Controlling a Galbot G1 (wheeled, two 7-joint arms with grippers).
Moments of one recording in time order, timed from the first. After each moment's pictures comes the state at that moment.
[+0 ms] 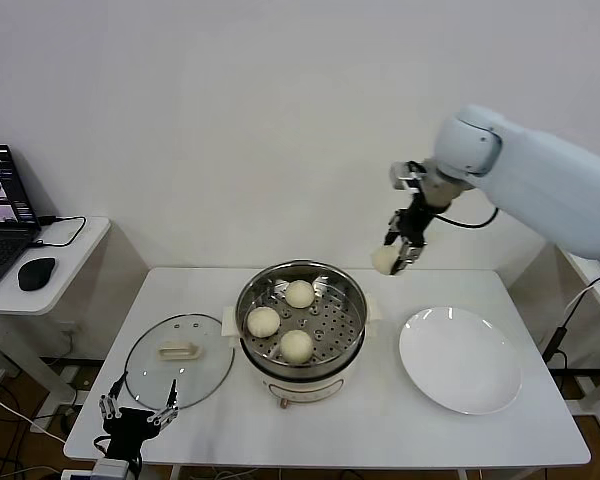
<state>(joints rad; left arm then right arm) 1.73 -1.47 -0.74 -2.15 0.19 0.14 0.08 0.65 0.94 -1.13 1.26 0.30 -0.46 -1.35</state>
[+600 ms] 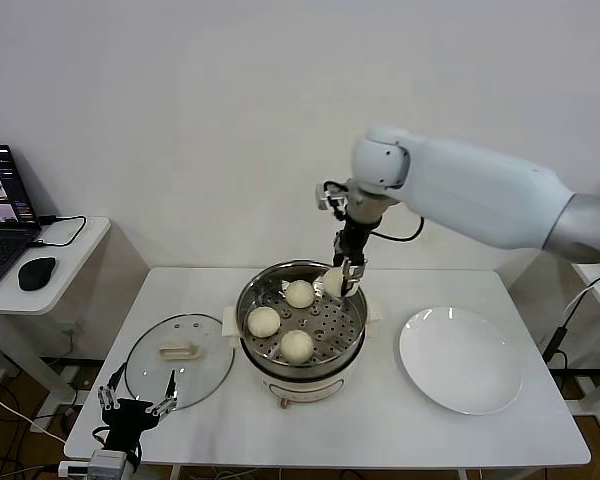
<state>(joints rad) 1.70 -1.47 -0.74 -2.15 0.17 0.14 0.09 0.63 1.15 -1.24 1.20 0.38 -0.55 -1.32</state>
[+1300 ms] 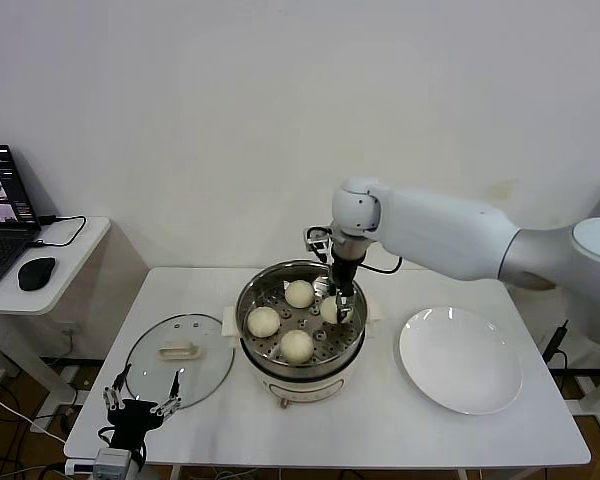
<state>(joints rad) 1.69 -1.47 -0.73 -2.13 0.17 0.14 0.09 0.49 1.20 -1.25 1.14 0.29 -0.56 -1.27</state>
